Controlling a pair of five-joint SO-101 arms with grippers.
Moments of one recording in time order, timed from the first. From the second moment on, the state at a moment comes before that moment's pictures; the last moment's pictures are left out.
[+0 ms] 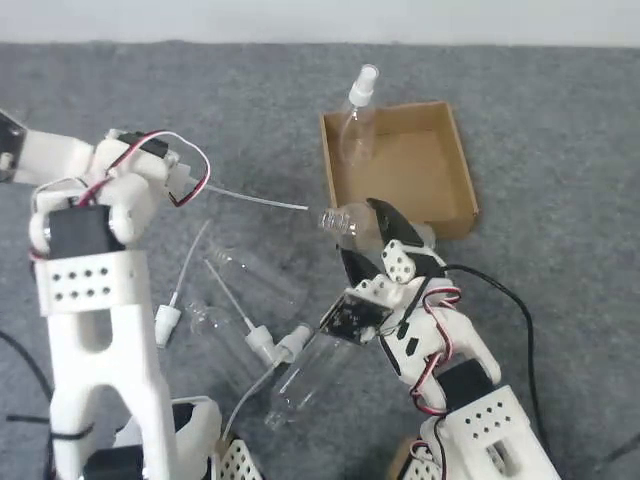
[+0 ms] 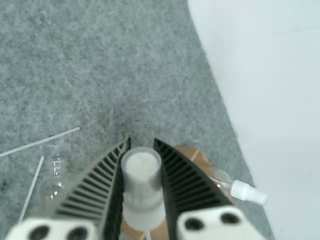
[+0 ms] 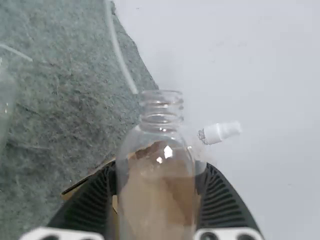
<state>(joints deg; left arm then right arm) -13.3 -29.6 16.7 71.2 64.6 -29.5 -76.0 86.5 10.6 47.8</state>
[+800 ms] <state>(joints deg) -13.3 -34.2 16.7 73.5 64.6 -29.5 -76.0 89.9 1.8 51.2</state>
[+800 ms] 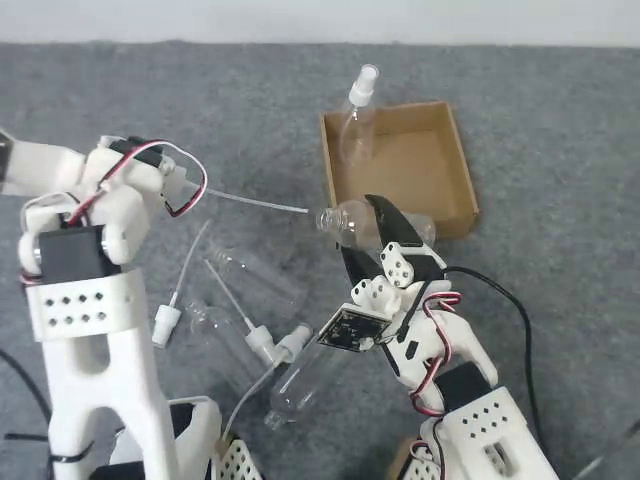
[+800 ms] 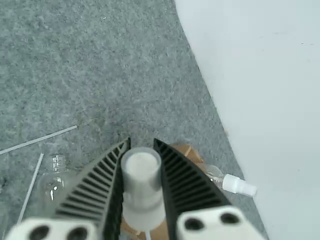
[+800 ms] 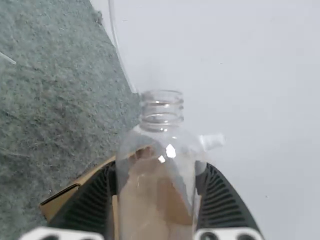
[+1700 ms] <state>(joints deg) -9.0 -34.3 7.5 84.8 62.0 -29.5 -76.0 89.9 1.4 51.2</state>
